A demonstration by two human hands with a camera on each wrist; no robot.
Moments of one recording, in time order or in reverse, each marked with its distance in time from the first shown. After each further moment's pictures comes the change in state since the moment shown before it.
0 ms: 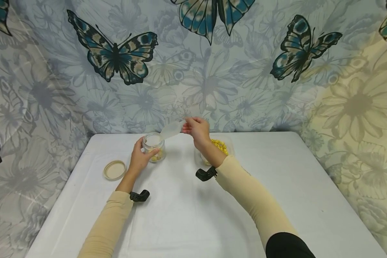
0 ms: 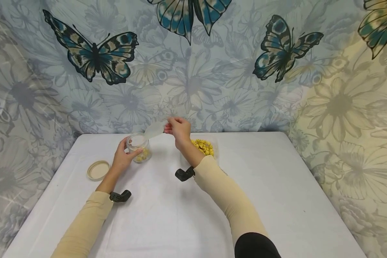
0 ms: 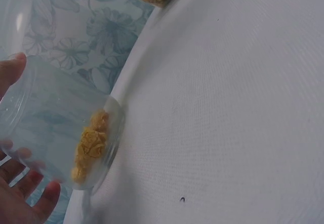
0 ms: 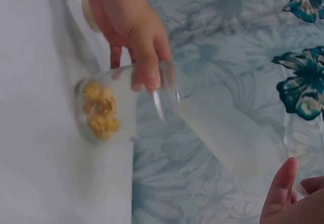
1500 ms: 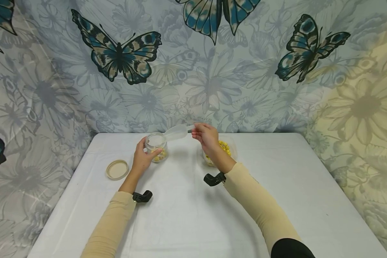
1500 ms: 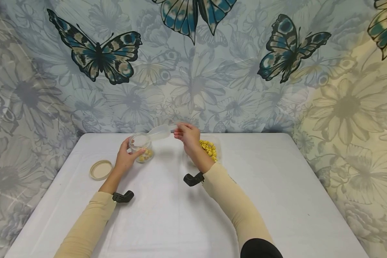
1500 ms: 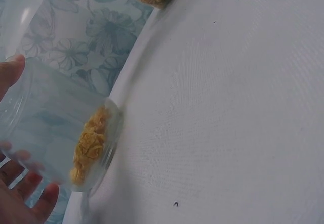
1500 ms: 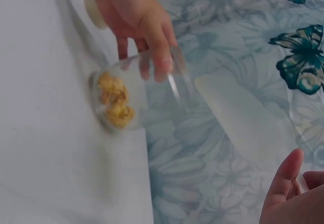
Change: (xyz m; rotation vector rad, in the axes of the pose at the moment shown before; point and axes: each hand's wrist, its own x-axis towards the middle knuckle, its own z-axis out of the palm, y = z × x) left_hand 0.001 -0.004 0.003 -0.008 0.034 0.014; right_hand 0.000 0.012 -0.026 0.062 -0.006 0.076
